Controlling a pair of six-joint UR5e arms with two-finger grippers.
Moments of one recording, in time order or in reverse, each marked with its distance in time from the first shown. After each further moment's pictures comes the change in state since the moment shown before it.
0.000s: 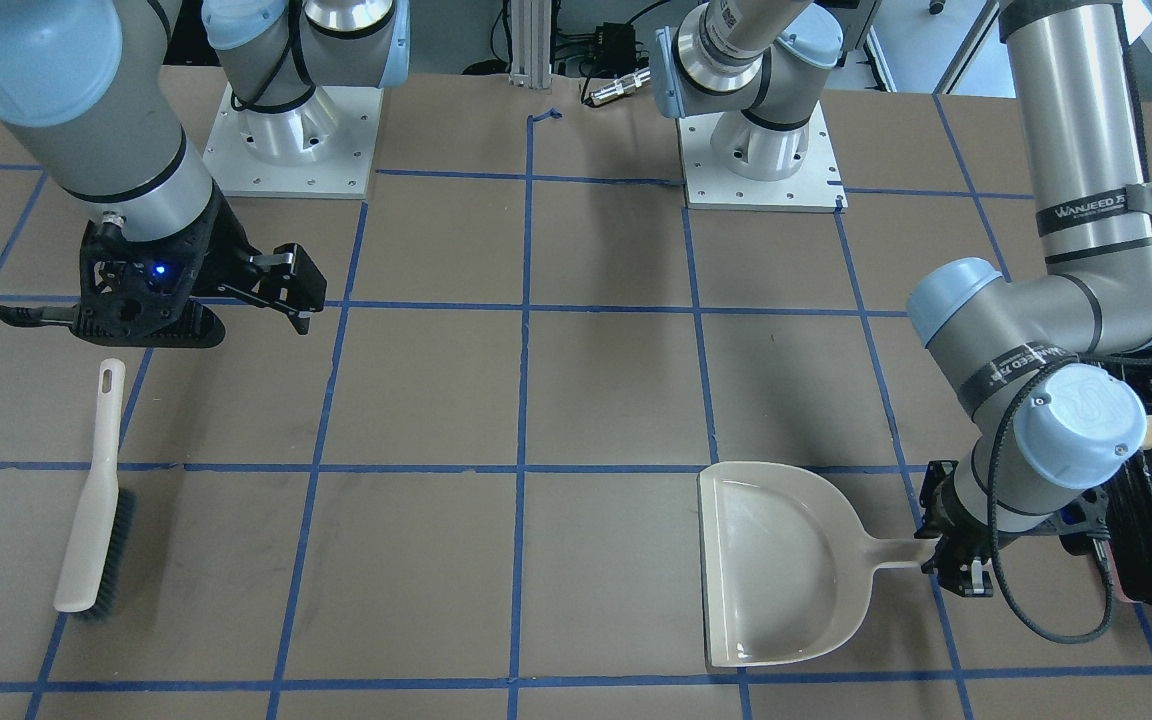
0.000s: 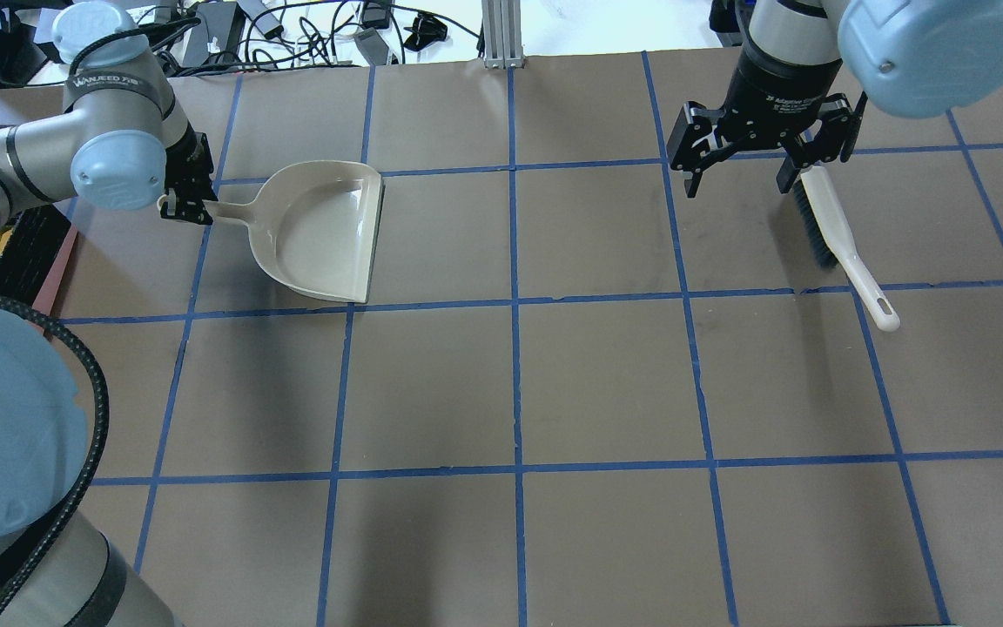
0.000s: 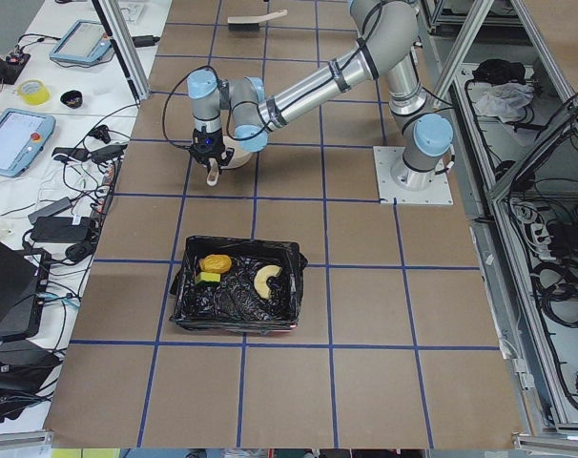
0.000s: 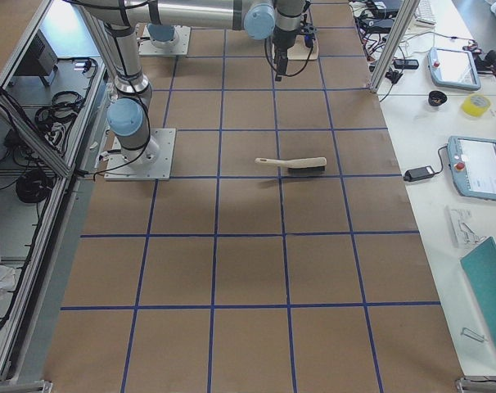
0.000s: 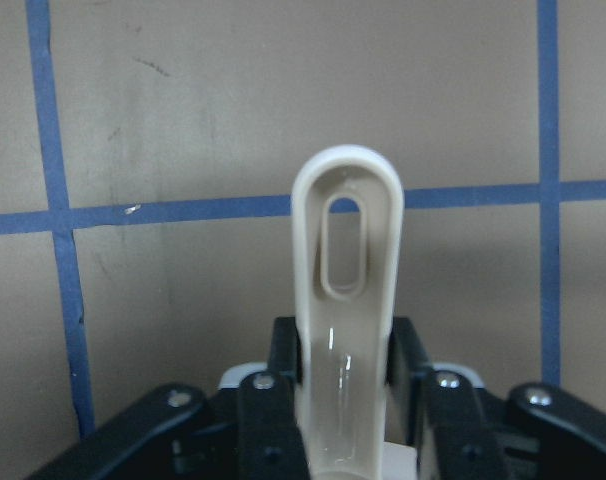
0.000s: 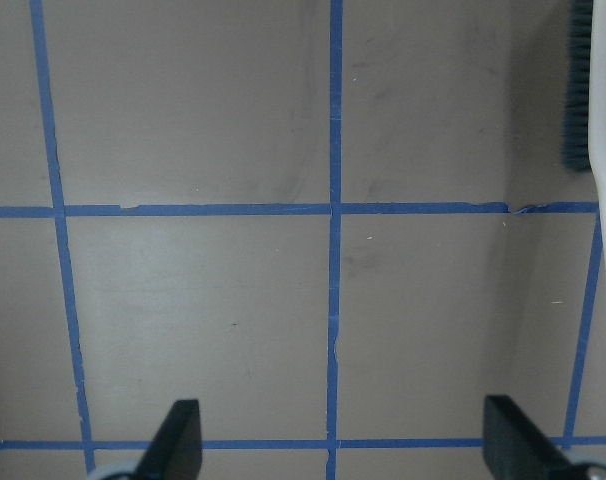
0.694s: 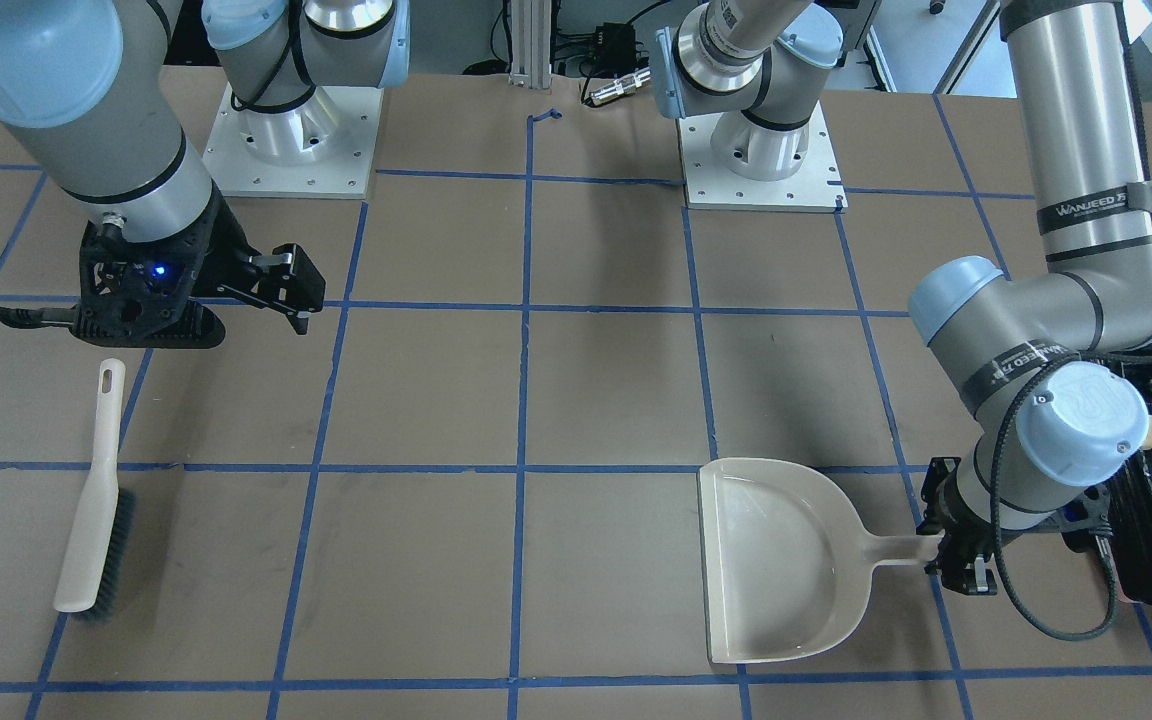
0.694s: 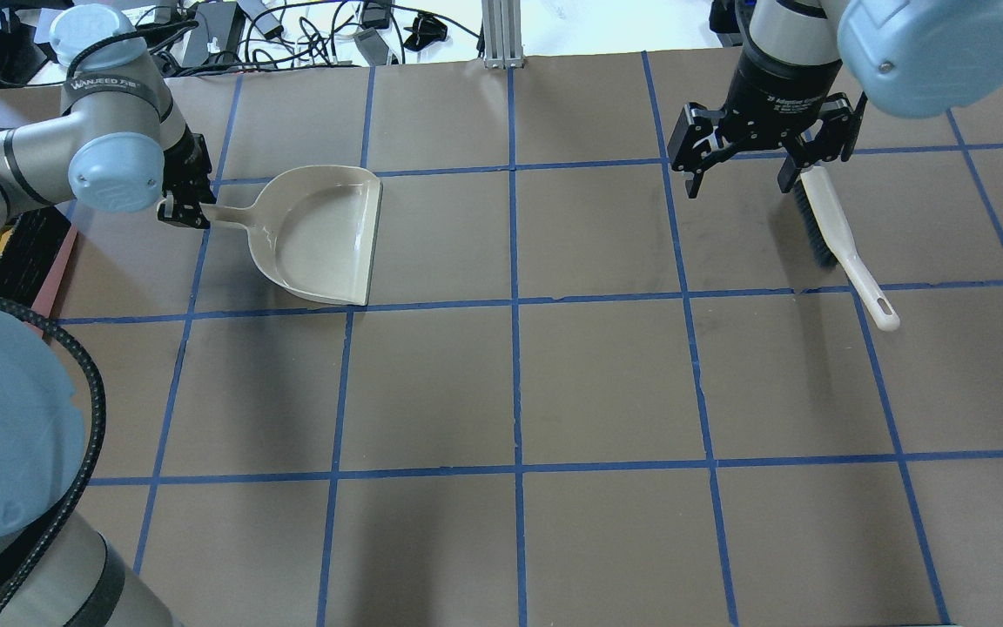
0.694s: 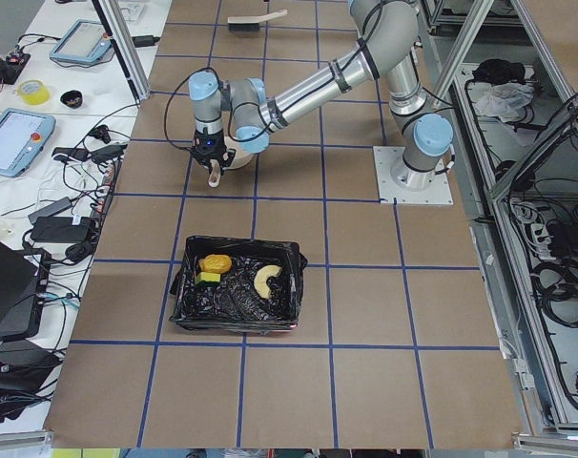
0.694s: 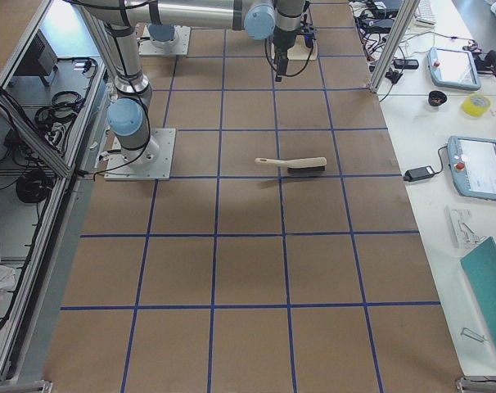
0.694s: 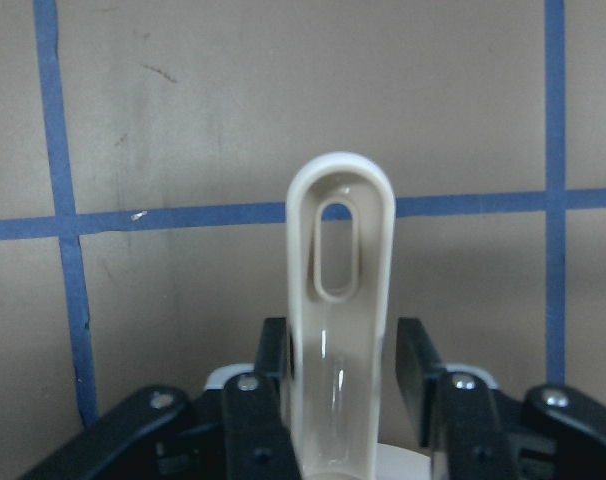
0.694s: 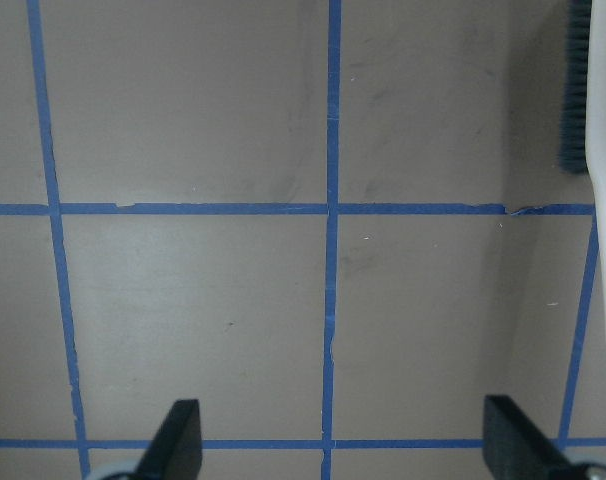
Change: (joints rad) left arm 0.005 0.005 -0.003 0.004 0.003 -0.001; right arm 0.000 0.001 0.000 0.000 -0.003 -0.007
